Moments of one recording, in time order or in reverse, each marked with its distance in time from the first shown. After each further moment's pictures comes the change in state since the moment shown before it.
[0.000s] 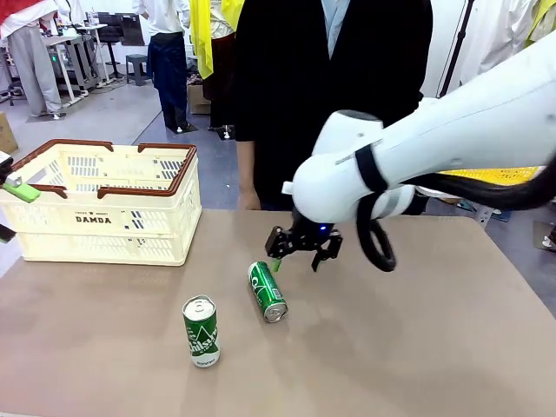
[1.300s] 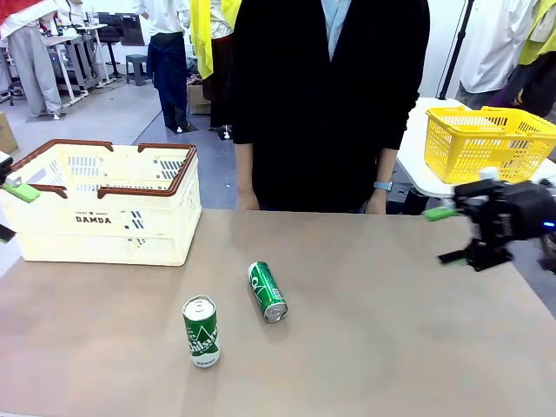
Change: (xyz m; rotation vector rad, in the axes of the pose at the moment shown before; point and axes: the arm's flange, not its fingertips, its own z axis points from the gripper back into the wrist) left arm 0.000 0.000 0.000 0.000 -0.001 0.000; right arm -0.126 -0.259 0.140 0.906 0.044 -0.322
